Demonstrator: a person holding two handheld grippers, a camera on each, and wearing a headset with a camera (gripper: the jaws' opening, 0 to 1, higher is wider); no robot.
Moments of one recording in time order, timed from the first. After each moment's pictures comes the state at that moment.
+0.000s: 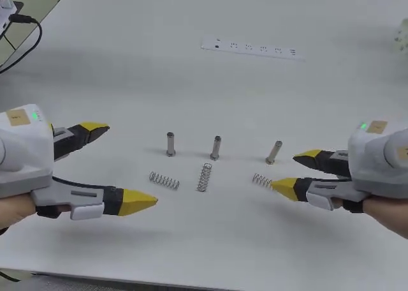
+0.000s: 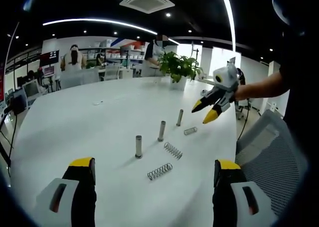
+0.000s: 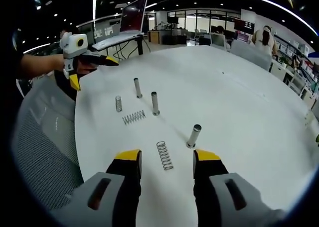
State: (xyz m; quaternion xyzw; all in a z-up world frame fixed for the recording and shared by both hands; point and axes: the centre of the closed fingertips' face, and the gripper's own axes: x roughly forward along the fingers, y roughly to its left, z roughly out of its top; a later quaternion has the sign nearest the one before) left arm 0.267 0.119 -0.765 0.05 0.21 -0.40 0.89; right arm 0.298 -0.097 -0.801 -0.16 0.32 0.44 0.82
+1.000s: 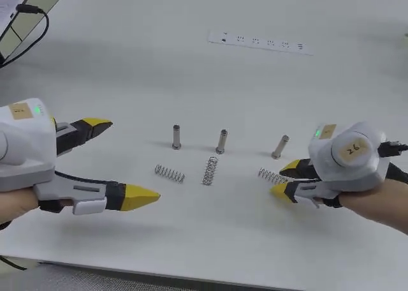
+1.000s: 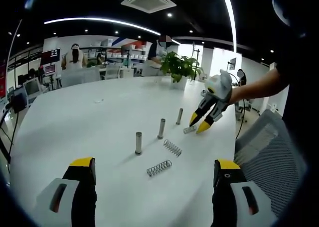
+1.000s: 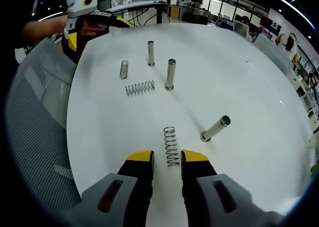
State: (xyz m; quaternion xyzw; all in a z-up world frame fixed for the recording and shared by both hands) left arm 0.261 0.124 -0.769 0.04 0.22 -0.40 0.89; right arm 0.293 -0.088 -0.848 -0.27 0.37 0.47 0.75
